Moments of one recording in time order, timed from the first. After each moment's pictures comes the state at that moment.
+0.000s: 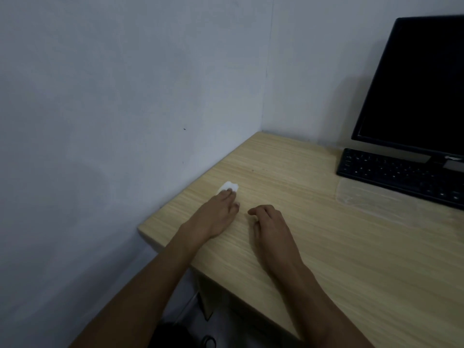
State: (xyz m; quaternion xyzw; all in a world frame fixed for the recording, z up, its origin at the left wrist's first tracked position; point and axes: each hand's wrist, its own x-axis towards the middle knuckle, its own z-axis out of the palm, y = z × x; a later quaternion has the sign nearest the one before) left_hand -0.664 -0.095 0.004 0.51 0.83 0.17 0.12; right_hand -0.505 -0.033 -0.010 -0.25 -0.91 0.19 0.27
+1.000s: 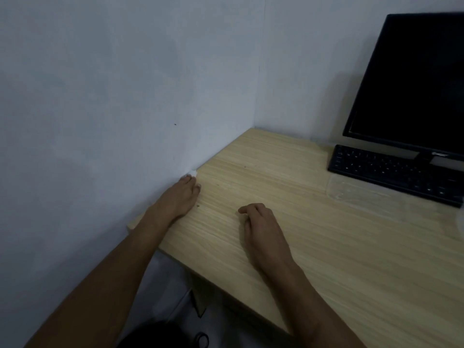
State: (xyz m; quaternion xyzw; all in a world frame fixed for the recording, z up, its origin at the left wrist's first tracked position) left_hand -0.728 -0.107 0.007 0.44 0.88 0.17 0.09; right_hand -0.503 -0.037 -0.008 -0.26 -0.90 0.22 0.26
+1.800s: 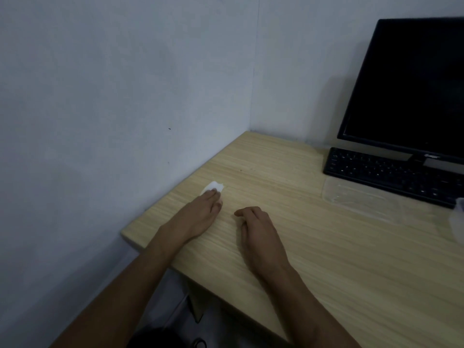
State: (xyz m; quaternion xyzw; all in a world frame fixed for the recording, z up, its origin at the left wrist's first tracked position) left_hand -0.673 -0.100 0.006 0.51 0.83 0.19 0.12; right_hand -0.505 -0.036 -0.007 -0.26 -0.90 0.22 0.26
